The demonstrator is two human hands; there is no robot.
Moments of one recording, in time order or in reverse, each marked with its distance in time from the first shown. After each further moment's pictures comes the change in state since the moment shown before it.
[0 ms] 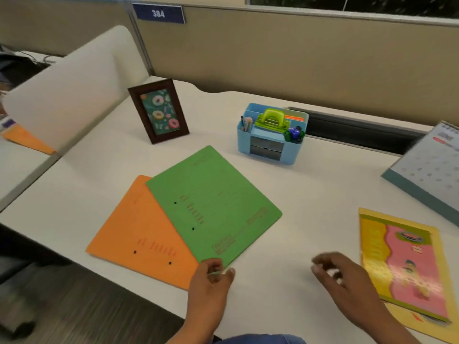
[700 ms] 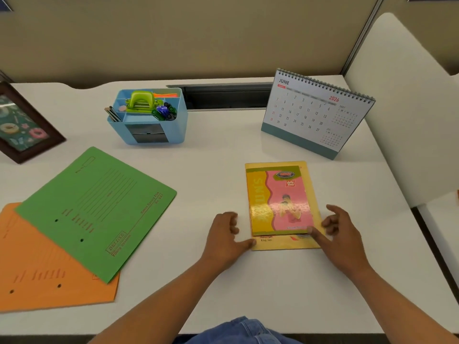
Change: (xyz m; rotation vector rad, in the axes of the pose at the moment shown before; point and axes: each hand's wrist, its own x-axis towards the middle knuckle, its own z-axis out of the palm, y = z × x) left_hand -0.024 0.011 0.224 0.547 -0.528 0.490; right_hand -0.073 0.192 -0.109 0.130 0.470 0.298
